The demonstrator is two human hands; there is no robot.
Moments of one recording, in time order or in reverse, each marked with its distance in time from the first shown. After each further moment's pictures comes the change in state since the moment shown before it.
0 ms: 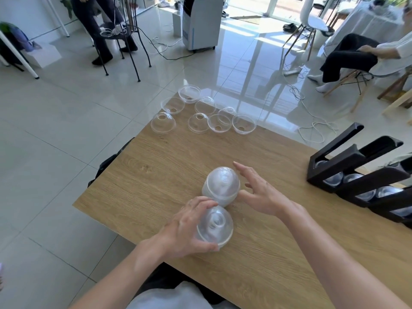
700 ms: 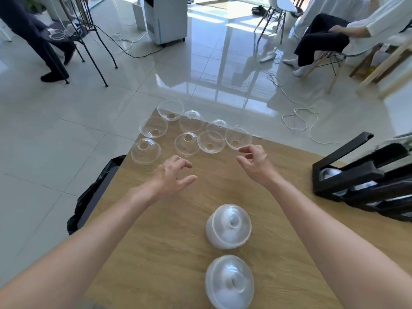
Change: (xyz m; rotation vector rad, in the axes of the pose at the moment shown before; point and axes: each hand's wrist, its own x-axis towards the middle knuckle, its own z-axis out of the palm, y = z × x) left_hand 0.195 -0.108 -0.133 0.109 -0.022 -0.170; right_hand 0.156 0.018 -0.055 0.121 0.489 0.308
